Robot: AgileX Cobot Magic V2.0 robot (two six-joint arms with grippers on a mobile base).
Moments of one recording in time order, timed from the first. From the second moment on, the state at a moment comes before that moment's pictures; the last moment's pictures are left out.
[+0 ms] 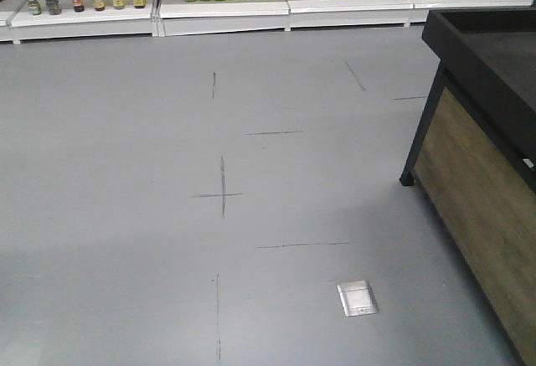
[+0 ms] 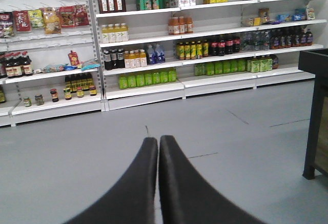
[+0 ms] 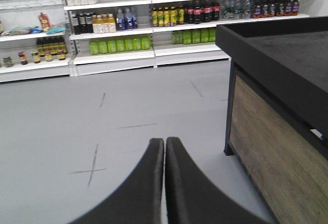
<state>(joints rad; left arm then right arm) -0.09 -0.01 0.03 0.15 0.06 -0.10 -0.03 -0.01 0.03 -0.09 0.18 0.12</state>
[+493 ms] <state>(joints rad) -0.09 -0.01 0.03 0.15 0.06 -0.10 -0.03 -0.01 0.03 -0.09 0.18 0.12</state>
